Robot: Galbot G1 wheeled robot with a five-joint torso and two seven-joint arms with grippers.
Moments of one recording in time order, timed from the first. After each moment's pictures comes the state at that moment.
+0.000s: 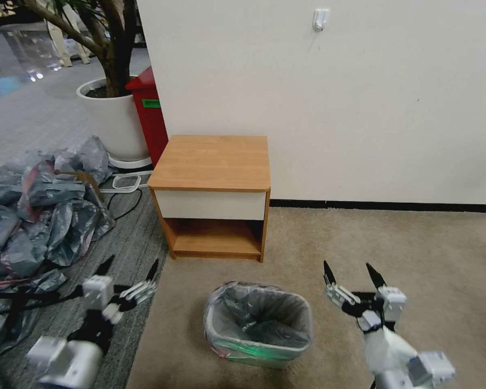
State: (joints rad) left arm 2.05 -1.17 -0.83 -2.32 -0.35 -0.11 0.03; right arm -1.97 1.40 0.48 2.31 0.21 0.18 0.12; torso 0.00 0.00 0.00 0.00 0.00
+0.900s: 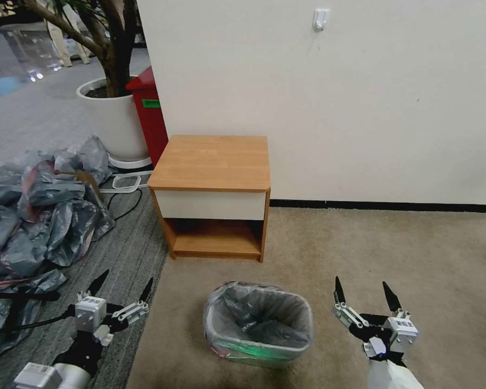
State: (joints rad) left arm 2.07 -1.16 -0.81 -2.32 -0.39 -0.10 0.05; right arm -2.03 1.48 0.48 2.27 0.12 0.30 0.13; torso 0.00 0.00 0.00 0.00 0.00
